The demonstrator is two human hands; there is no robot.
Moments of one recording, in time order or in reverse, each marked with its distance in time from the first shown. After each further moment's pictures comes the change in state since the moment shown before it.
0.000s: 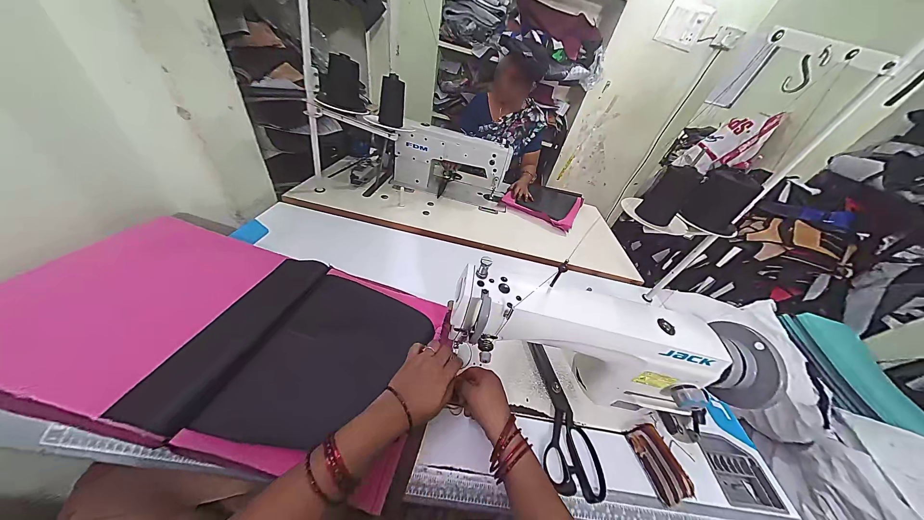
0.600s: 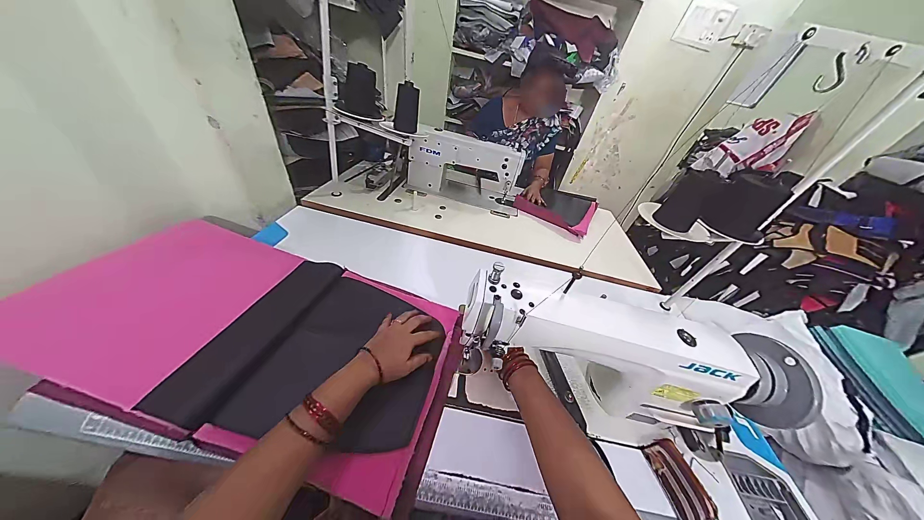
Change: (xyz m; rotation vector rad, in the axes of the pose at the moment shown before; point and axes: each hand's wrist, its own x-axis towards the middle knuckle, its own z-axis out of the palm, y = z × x) left_hand 0.005 -0.096 -0.008 -0.094 0.085 -0.055; right_hand 0.028 -0.062 -0.051 -0.784 -0.251 0.158
